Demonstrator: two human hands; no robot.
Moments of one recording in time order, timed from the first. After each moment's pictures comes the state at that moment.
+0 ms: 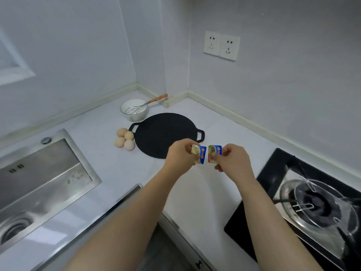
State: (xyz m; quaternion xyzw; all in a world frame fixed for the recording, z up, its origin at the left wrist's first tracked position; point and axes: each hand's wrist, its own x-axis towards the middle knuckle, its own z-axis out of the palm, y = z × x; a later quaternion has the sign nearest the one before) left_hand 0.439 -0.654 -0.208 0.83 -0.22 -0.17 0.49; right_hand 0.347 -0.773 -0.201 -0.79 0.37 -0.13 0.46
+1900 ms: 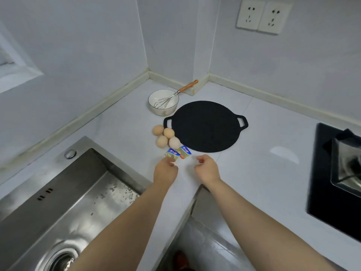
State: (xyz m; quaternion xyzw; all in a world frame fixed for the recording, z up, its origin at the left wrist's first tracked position) left_hand 0.631 -0.455 -0.336 0.87 -0.10 -0.26 0.40; right_hand 0.547 -0.558 -0.326 -0.75 0.46 -0.05 0.48
